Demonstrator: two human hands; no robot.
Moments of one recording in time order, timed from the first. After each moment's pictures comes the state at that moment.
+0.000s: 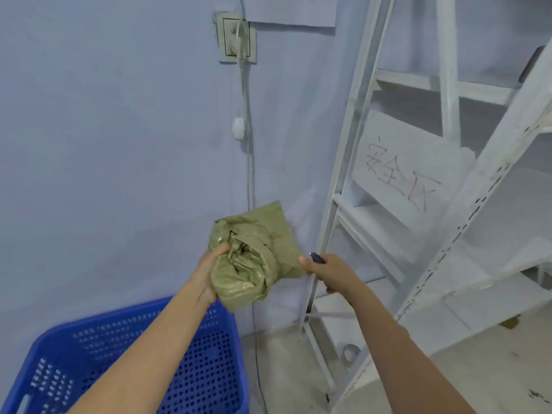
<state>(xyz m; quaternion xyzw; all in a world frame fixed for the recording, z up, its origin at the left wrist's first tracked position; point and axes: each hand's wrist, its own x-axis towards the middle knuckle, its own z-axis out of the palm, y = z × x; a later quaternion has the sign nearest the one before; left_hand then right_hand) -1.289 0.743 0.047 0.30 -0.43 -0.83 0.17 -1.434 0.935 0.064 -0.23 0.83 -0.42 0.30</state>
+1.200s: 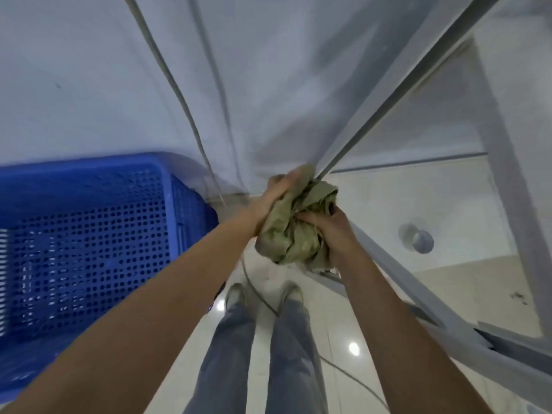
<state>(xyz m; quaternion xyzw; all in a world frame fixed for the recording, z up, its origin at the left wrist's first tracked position) -1.563 0.731 -0.293 0.44 -0.43 -0.78 -0.09 -1.625 0.862 -0.280 0.04 0.67 -0.57 0.47</state>
